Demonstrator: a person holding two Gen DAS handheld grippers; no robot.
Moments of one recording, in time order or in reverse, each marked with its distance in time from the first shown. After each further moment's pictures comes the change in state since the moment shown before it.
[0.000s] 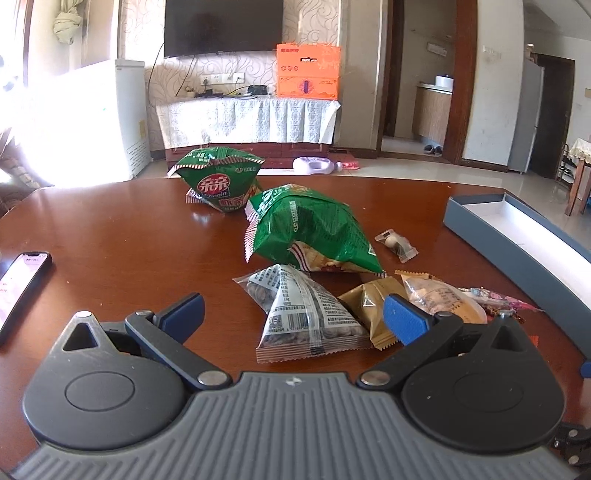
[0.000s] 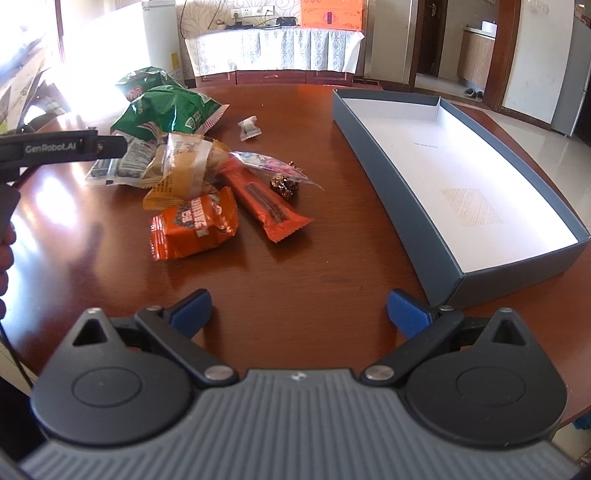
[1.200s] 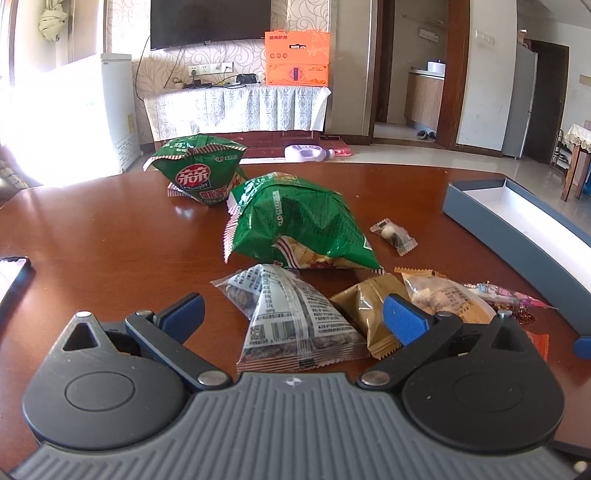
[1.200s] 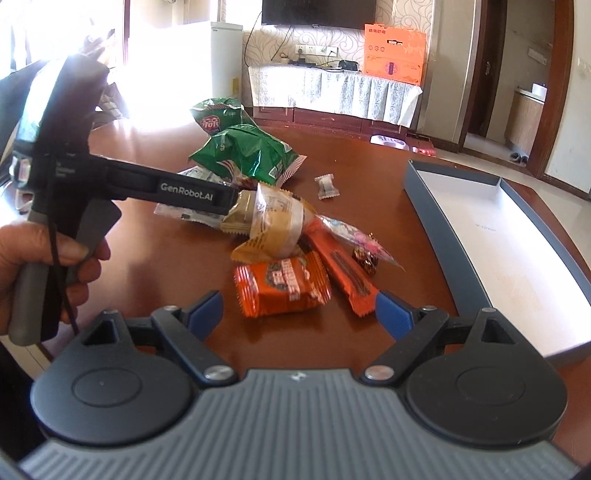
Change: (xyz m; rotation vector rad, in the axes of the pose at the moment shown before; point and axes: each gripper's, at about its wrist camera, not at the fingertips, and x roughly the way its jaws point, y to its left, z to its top) left arm 0.035 -0.009 0.004 0.029 0.039 -0.029; right arm -0.014 0.043 0.019 -0.171 -0.136 0.112
